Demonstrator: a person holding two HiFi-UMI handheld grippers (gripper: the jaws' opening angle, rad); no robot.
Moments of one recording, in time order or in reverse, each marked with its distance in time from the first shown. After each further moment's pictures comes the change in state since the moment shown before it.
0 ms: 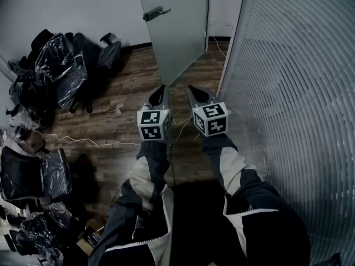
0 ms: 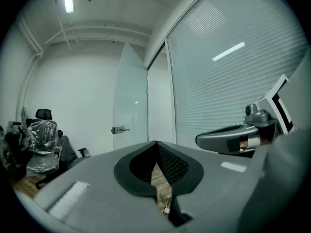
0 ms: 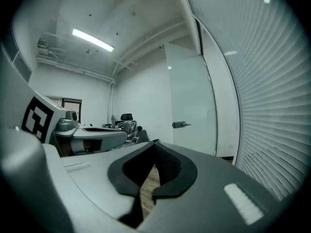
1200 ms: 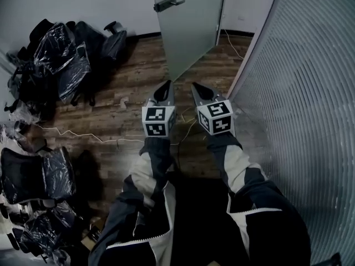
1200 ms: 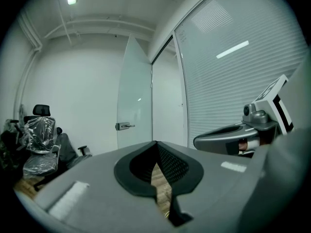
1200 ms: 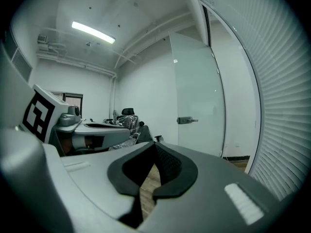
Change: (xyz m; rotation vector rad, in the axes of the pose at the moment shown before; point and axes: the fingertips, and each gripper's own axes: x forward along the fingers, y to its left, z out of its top) left arm 0.063 0.101 -0.028 -0.007 0.031 -0.010; right arm 0.122 0.012 -0.013 -0.029 0.058 0.030
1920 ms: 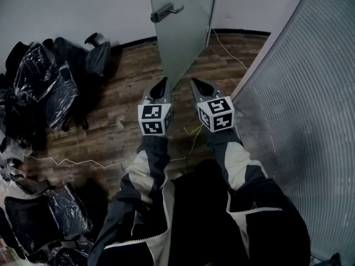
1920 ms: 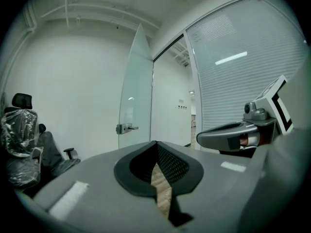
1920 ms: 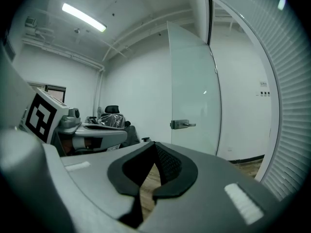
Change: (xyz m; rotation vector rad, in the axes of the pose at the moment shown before) left arm 0.125 0.151 0.010 -0.028 -0.017 -0.145; right arm 0.174 -0.028 0.045 -0.010 0.007 -0.155
